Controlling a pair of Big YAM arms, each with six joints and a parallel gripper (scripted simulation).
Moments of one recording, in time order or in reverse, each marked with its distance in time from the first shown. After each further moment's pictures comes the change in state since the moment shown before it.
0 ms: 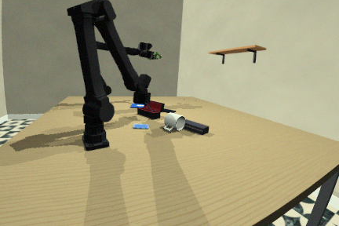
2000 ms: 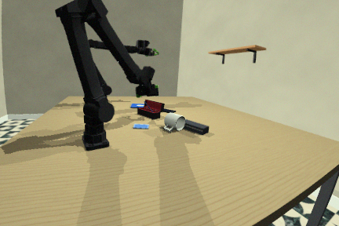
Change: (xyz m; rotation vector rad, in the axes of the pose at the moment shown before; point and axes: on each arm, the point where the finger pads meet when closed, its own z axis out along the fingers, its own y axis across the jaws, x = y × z) left arm -0.039 0.058 -0.006 -0.121 -0.074 -0.018; right arm -0.045 -0.034 -0.029 0.086 -0.067 -0.127
